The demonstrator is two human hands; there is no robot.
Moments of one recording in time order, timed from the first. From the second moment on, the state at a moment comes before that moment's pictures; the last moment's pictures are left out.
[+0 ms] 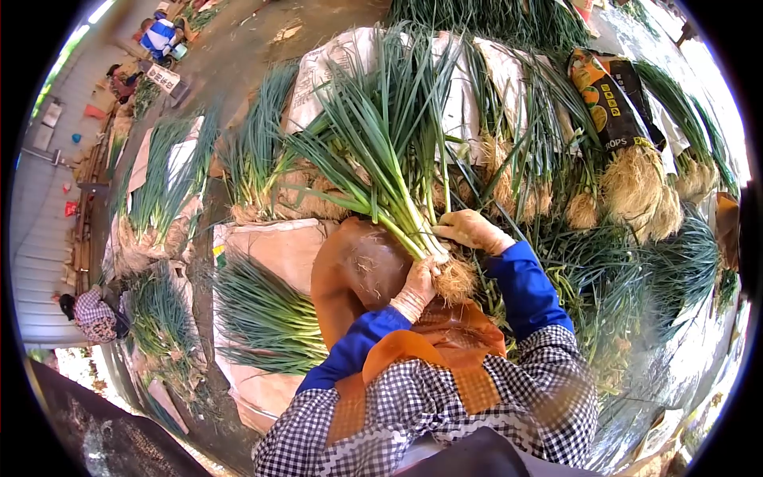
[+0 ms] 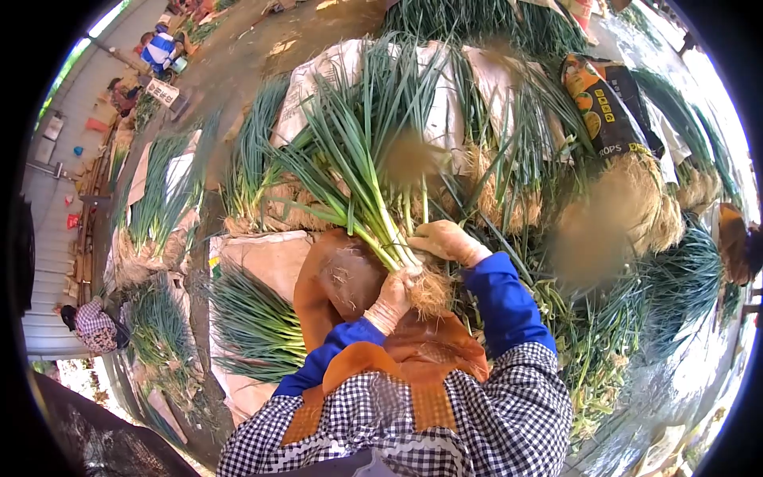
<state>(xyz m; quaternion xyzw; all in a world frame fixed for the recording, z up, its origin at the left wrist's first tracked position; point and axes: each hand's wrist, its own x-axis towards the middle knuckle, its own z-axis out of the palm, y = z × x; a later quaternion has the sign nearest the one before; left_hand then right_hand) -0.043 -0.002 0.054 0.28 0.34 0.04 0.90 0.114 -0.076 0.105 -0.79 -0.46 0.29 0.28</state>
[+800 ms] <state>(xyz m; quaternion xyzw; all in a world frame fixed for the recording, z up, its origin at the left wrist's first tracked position) -0.042 -0.009 0.032 0.29 0.32 0.08 0.90 0.095 -0.065 0.122 -0.82 -0.53 0.19 0.12</state>
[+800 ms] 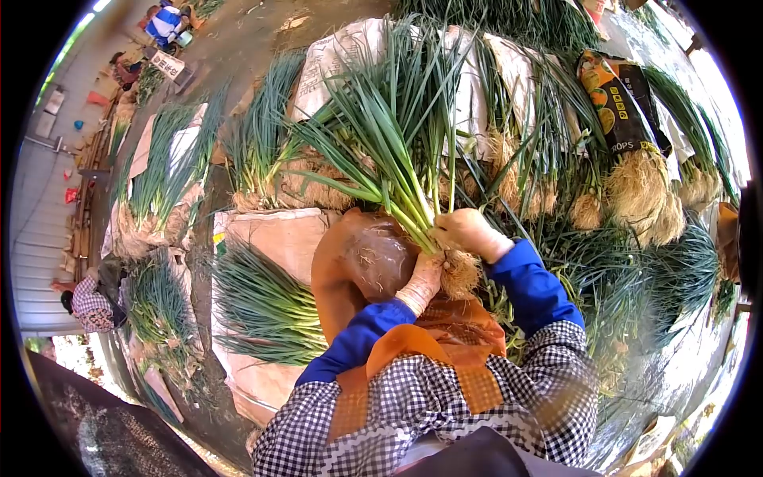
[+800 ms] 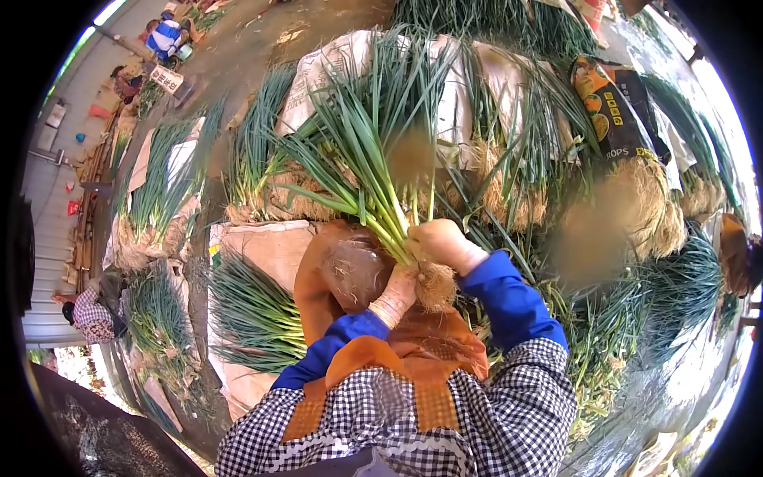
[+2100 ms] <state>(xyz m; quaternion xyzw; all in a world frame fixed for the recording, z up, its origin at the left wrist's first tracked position) -0.055 0.010 0.069 0.20 0.18 0.01 0.96 0.139 -0.028 0.012 -0.83 -0.42 0.17 0.31</state>
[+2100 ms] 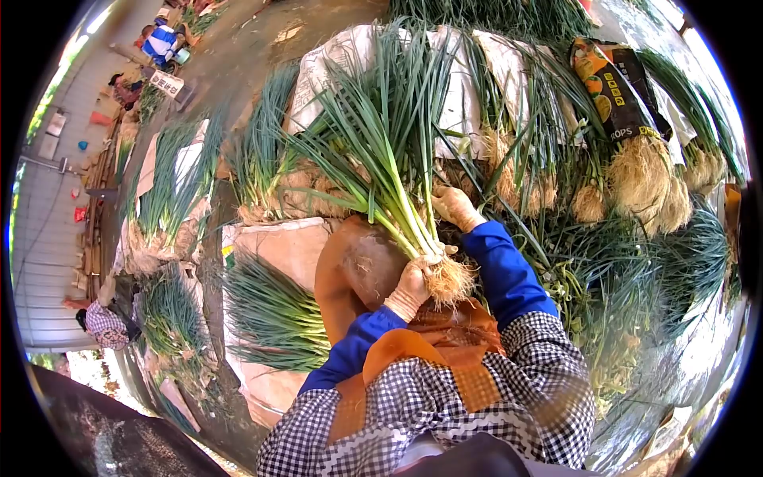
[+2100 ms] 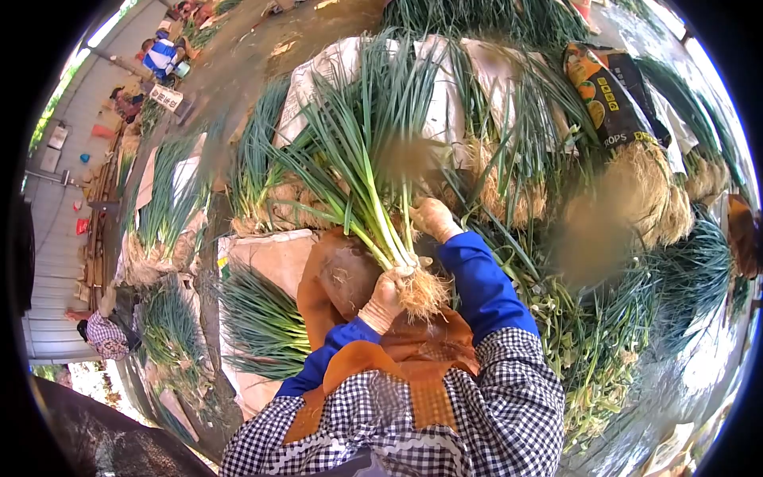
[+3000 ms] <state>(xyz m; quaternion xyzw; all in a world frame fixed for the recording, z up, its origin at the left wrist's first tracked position) -0.071 0.036 0.097 -0.06 0.01 0.05 1.00 0.064 -0.047 0.098 -0.37 -0.12 0.52 0.76</state>
